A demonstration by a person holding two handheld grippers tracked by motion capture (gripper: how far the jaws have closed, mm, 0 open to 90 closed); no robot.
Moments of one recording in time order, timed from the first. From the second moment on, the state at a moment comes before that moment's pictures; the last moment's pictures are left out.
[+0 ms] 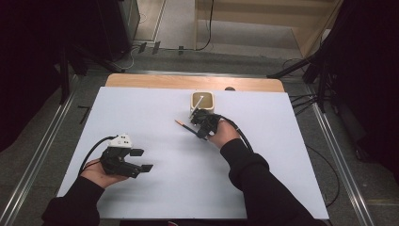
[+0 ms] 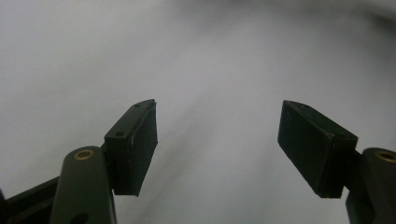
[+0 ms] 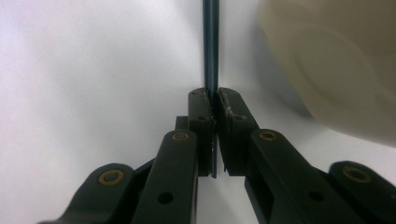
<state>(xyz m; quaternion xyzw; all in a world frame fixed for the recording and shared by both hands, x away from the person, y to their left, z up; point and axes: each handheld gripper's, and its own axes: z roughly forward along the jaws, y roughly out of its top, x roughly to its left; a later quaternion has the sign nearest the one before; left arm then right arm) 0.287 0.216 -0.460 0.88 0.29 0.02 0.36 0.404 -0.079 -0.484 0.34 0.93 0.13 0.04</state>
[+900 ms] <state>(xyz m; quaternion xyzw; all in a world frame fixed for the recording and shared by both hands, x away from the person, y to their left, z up) 0.288 0.216 -0.460 0.88 0.29 0.02 0.36 0.401 -0.090 -0.472 0.35 0.92 0.18 0.01</state>
